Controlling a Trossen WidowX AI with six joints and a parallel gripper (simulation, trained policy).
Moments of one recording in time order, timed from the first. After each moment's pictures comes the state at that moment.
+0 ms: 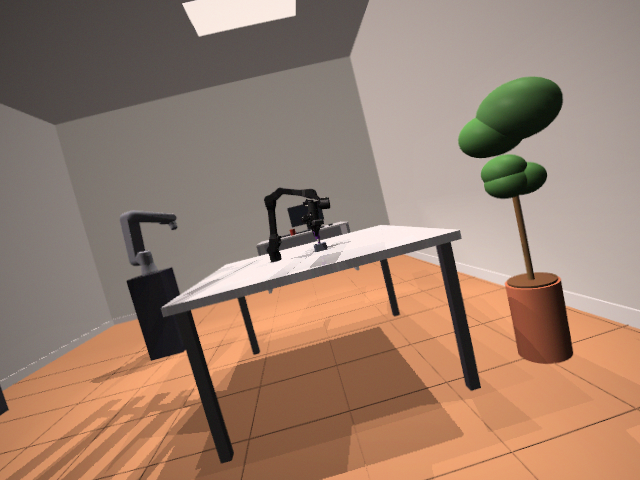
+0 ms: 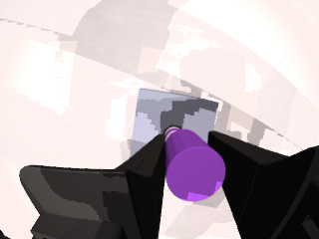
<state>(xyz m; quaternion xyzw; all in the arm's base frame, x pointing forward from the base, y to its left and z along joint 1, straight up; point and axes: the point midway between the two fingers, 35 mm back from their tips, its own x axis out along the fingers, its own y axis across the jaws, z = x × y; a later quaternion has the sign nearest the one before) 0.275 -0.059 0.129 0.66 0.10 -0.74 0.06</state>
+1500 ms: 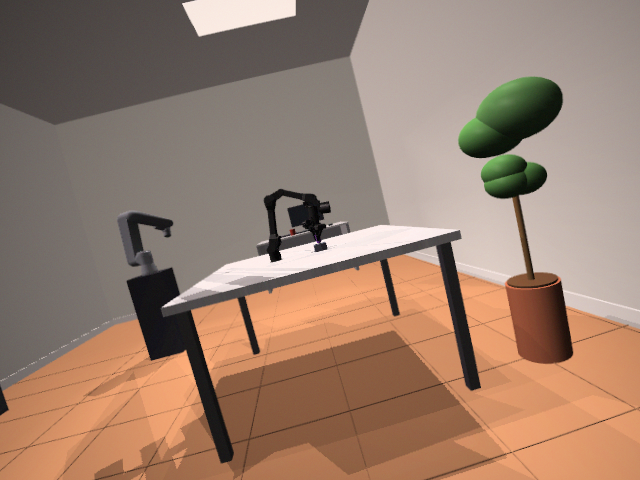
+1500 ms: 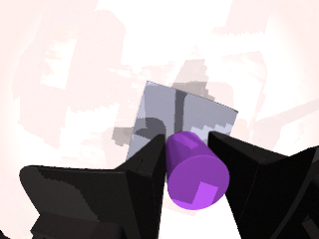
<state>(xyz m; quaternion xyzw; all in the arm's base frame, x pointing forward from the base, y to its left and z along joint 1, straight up) 0.275 -0.062 0.097 0.66 0.14 -0.73 0.10</state>
